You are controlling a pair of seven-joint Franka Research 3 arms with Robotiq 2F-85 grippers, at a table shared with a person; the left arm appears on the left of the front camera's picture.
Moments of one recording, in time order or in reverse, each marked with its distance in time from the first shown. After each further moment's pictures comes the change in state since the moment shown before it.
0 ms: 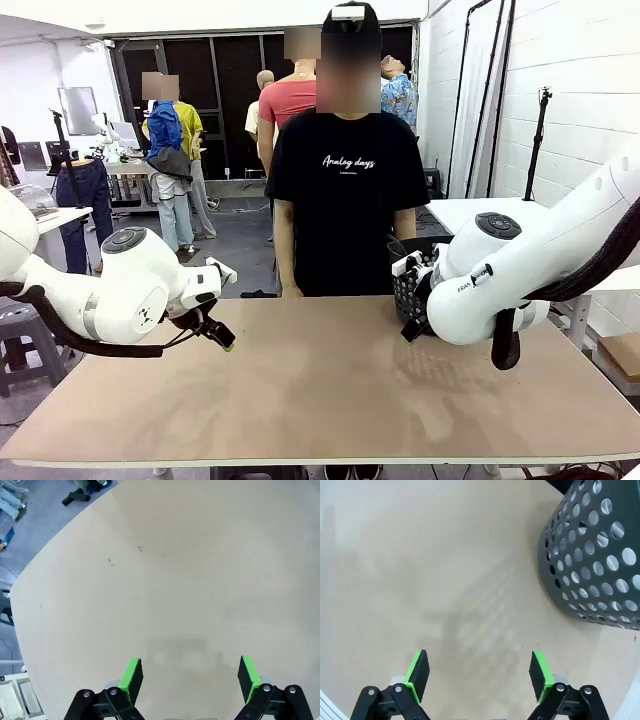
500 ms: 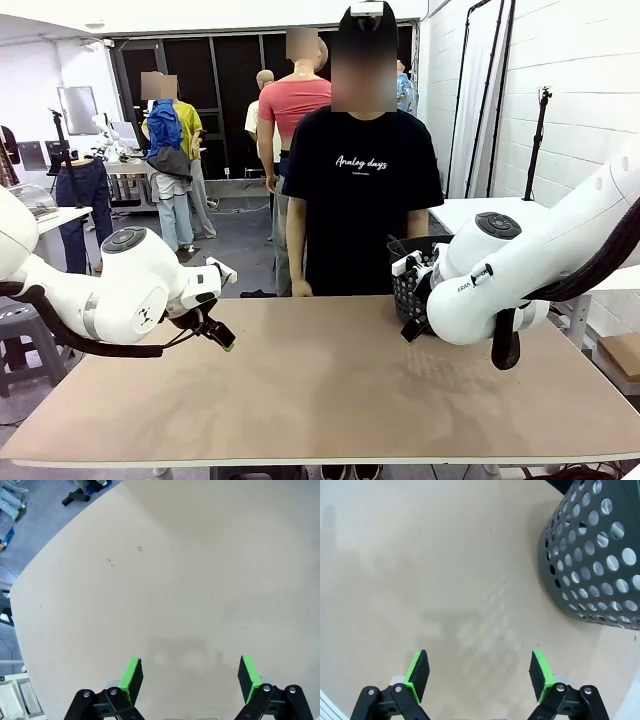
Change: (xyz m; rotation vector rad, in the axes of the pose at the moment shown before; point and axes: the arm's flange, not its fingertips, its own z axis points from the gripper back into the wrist) left arm 0.000 -0.001 0.000 0.000 0.000 -0.001; right arm 0.000 0.000 0.000 0.000 0.000 0.000
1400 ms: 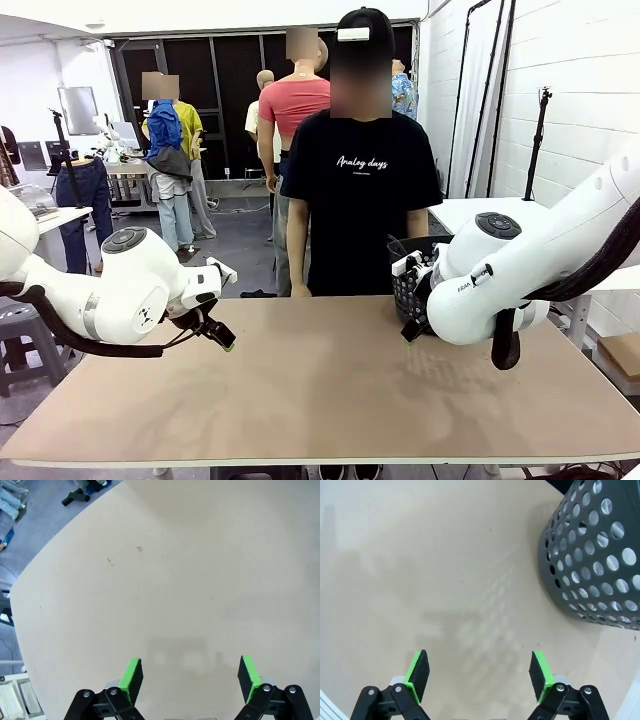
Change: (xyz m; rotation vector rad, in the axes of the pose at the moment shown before) left arm 0.000 0.000 0.000 0.000 0.000 0.000; right arm 0.000 0.000 0.000 0.000 0.000 0.000
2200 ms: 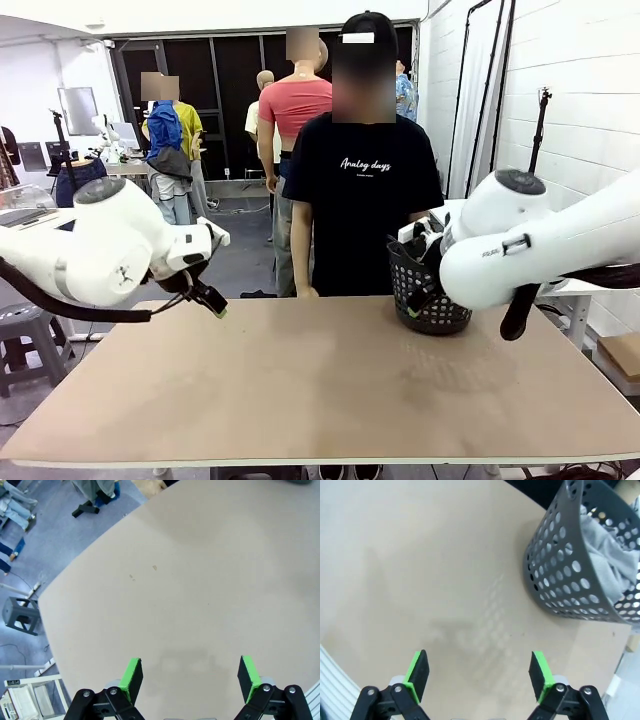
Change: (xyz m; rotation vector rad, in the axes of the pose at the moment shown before) left arm 0.027 -0.005 0.100 0.036 -0.045 -0.037; right arm 0.019 -0.002 0.087 0.000 -0.039 -0.001
